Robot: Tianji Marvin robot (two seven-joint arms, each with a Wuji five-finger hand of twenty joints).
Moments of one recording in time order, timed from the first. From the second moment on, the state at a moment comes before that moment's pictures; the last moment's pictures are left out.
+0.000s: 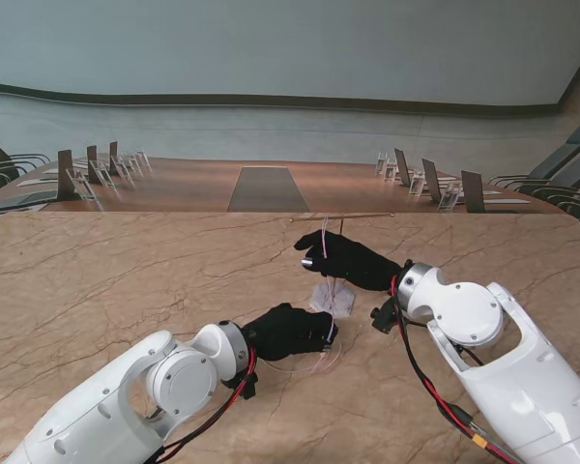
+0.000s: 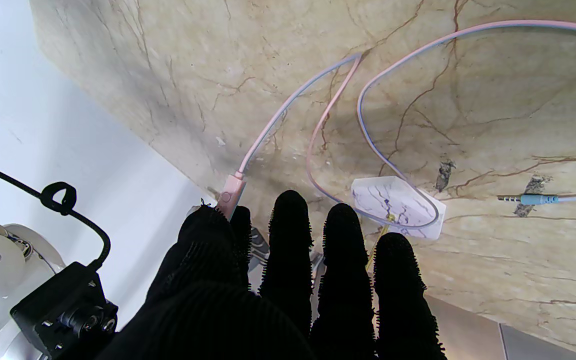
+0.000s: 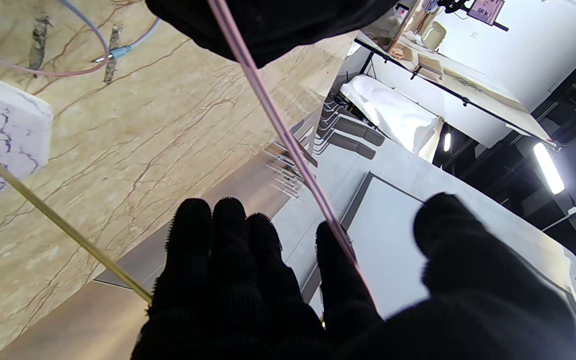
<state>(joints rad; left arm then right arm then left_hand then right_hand) 1.35 -1.05 -0.81 -1.75 0.51 0.02 -0.31 -1.40 -1.05 1.22 -1.69 -0.08 -0.03 0.46 1.20 0.06 -0.03 -0.04 0.26 0.04 1.02 0.89 0.57 0.13 0.70 1.15 0.31 0.19 0.81 1.00 -0.04 0.14 0.95 0.78 0.58 -0.12 0.37 -0.01 0.14 0.10 0.69 0.31 0.31 0.29 0.55 0.29 0.40 0.13 0.39 0.29 0.22 0.03 0.86 0.26</state>
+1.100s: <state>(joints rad) 1.28 -1.06 -0.80 -1.75 0.50 -0.02 -0.31 -1.38 -1.06 1.25 -1.70 0.02 -0.09 0.46 1.20 0.06 -0.03 -0.04 0.26 0.05 1.02 0.88 0.57 0.13 0.70 1.15 0.31 0.19 0.81 0.99 -0.03 0.14 0.95 0.78 0.73 -0.11 0.47 0.03 0.14 0.10 0.74 0.31 0.32 0.29 0.57 0.30 0.42 0.13 0.41 0.29 0.25 0.04 0.86 0.25</state>
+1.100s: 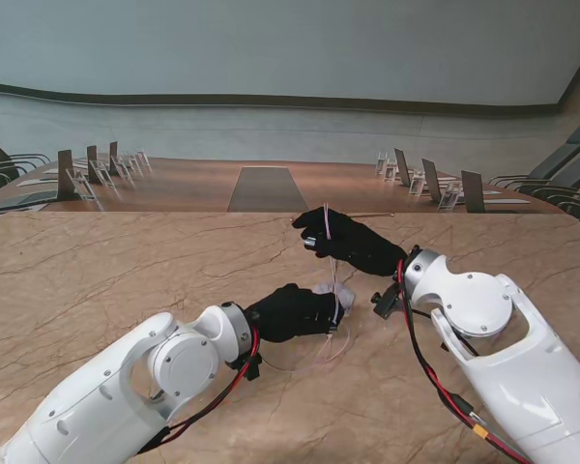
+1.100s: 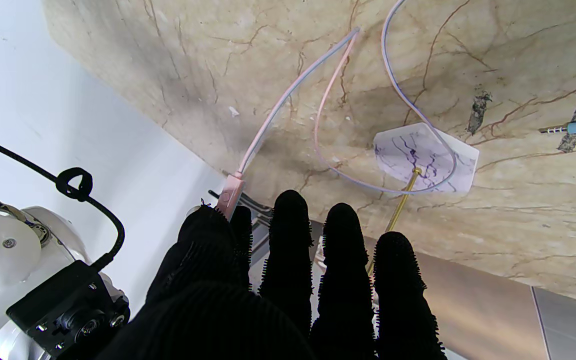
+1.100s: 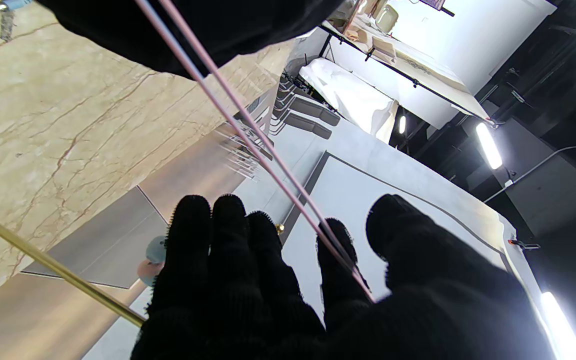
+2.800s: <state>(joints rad) 1.25 -1.08 -0.85 -1.73 0.45 -0.02 -0.25 -1.28 -1.08 1.22 -1.64 0.08 -0.16 0.43 1.20 0.06 -0.03 -0.04 0.26 0.05 1.02 0.86 0.57 0.13 0.70 1.13 0.32 0.19 0.81 0.99 0.02 0.14 1.16 0.89 0.73 -0.11 0.50 0.03 0.14 0.07 0.75 0.29 0.32 0.29 0.58 0.30 0.42 0.13 0.41 0.29 0.24 0.04 0.86 0.23</state>
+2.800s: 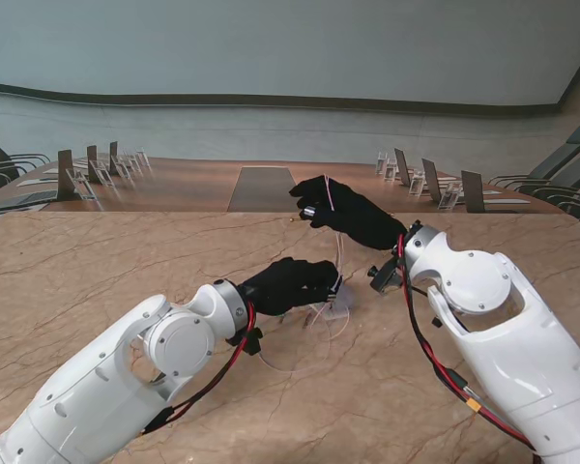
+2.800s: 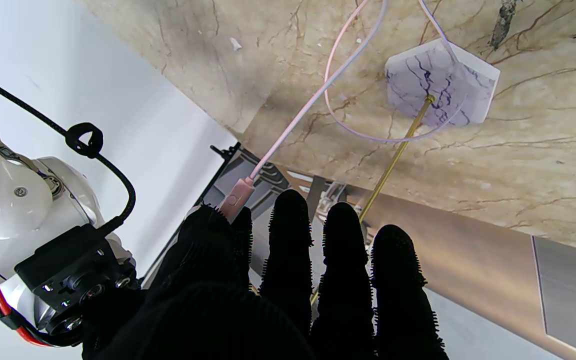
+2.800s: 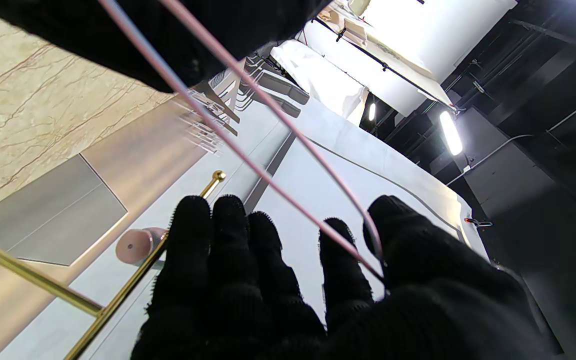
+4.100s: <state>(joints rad) 1.26 -1.09 -0.85 -1.72 0.46 0.02 -0.22 -1.37 -1.07 1.28 -1.74 0.04 -0.28 0.40 1.20 0.06 -0.03 -0.04 0.26 0.05 1.02 0.82 0.57 0.13 0.70 1.09 0.32 0.19 0.80 0.97 0.00 0.14 1.06 0.82 0.73 -0.11 0.50 0.03 0.11 0.04 0.67 0.24 0.26 0.25 0.58 0.30 0.38 0.10 0.40 0.29 0.20 0.02 0.86 0.23</state>
